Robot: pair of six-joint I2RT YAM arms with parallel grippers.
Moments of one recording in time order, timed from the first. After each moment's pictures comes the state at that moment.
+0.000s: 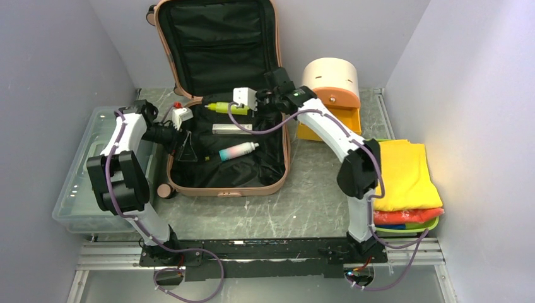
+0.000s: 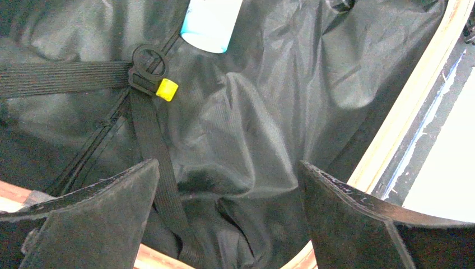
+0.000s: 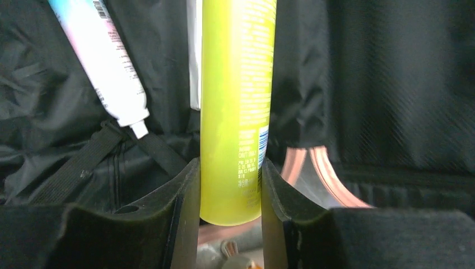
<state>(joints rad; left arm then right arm) 0.19 1.72 1.38 -1.14 0.84 0.90 0.60 2.06 1.99 -0.70 -0.33 -0.99</state>
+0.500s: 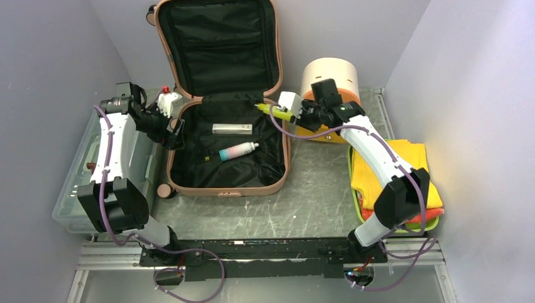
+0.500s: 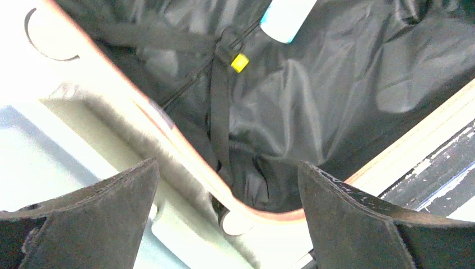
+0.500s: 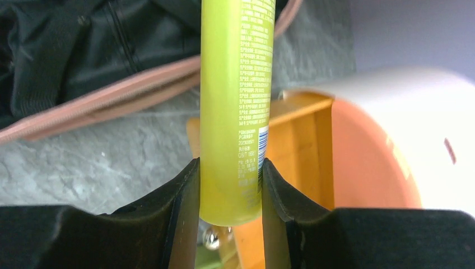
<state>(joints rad) 0.19 1.55 1.52 -1.15 0.61 0.74 0.43 1.61 1.54 -0.71 -0.21 -0.90</state>
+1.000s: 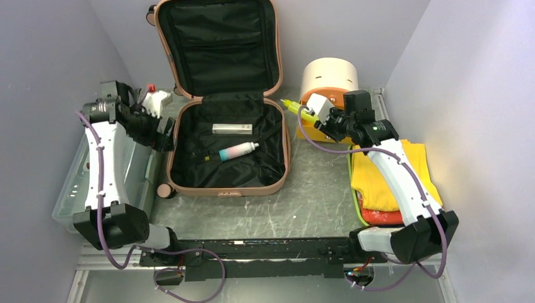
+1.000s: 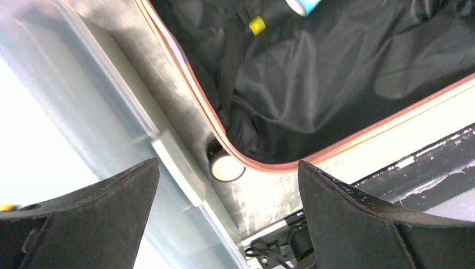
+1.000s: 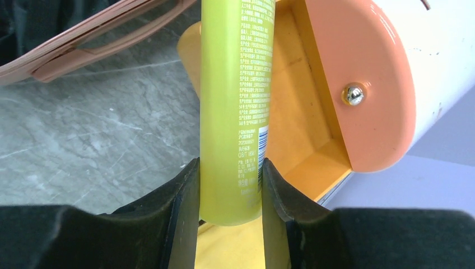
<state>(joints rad) 0.22 1.39 1.55 -1.30 0.40 0.59 0.27 1.29 1.31 -0.72 -0.18 -0.80</state>
